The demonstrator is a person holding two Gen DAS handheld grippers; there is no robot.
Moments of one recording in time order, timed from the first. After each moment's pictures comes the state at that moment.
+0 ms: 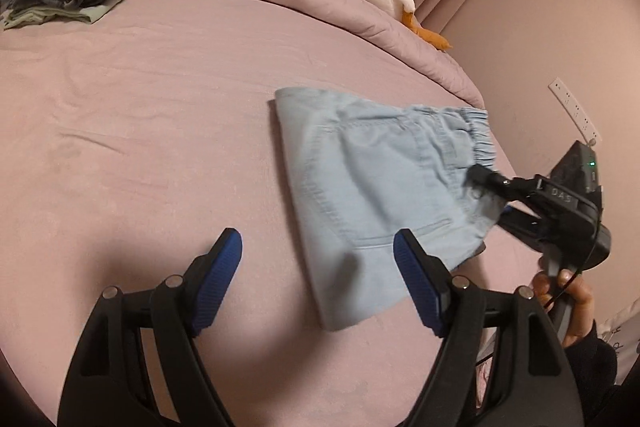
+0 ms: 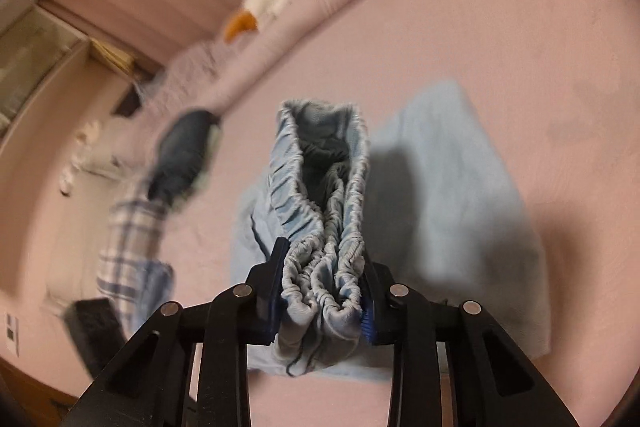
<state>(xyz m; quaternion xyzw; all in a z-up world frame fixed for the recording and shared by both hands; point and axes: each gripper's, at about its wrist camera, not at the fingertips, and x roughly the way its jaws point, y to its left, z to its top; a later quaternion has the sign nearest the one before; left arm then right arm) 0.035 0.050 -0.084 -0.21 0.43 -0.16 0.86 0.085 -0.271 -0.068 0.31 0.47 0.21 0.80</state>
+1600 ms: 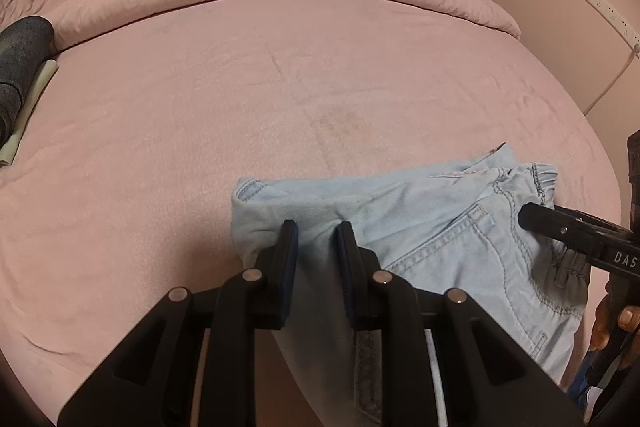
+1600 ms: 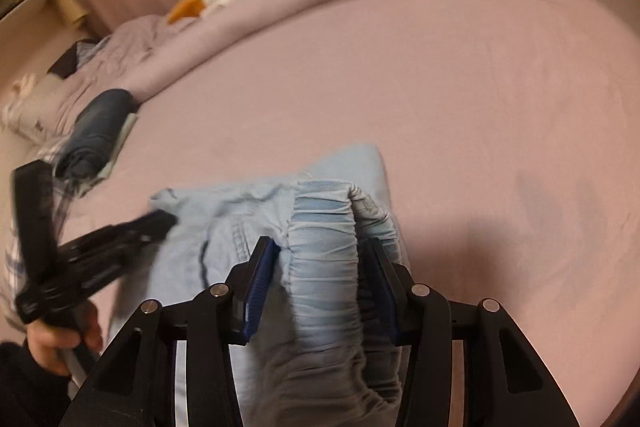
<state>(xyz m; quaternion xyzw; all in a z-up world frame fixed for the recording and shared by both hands) 0.197 -0.020 -0.115 -0.02 0.48 -0.15 0.87 0.150 -0.281 -0.100 0.16 0.51 0.13 0.83</state>
